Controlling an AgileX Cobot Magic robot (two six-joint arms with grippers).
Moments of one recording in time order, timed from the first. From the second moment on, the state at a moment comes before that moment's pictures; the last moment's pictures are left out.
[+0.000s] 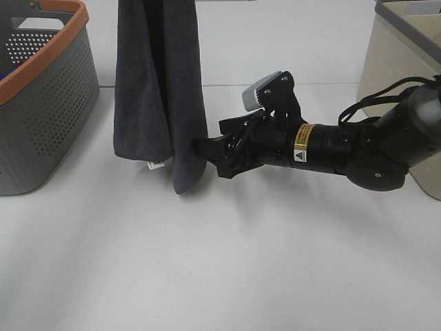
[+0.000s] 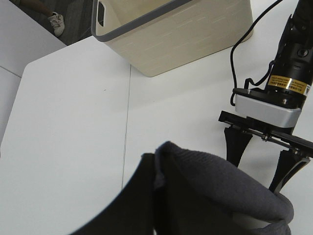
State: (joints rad) left arm -0.32 1.84 -2.13 -0.68 1.21 1.43; right arm 0.39 2.08 -0.85 -0.79 -0.98 0.45
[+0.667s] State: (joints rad) left arm -0.32 1.88 -2.13 -0.68 1.21 1.43; right arm 0.39 2.19 -0.87 -0.78 -1.03 0.43
